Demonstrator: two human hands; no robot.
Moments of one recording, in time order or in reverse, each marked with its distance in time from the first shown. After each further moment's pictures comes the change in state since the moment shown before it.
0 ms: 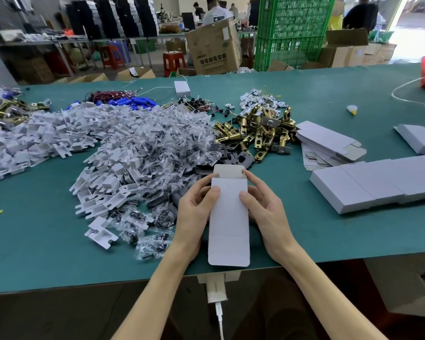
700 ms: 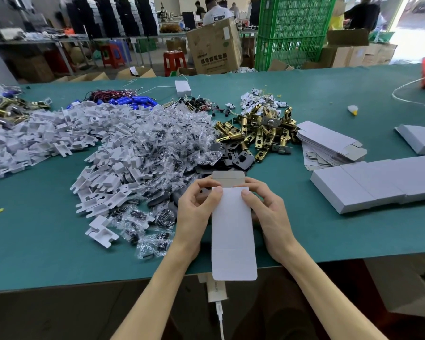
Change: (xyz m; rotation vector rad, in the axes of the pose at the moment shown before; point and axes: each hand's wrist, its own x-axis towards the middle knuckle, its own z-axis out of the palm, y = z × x) left_hand -0.002 -0.002 -0.002 0.054 0.032 0.078; right_hand -0.001 -0.002 0.000 -0.026 0.029 -0.008
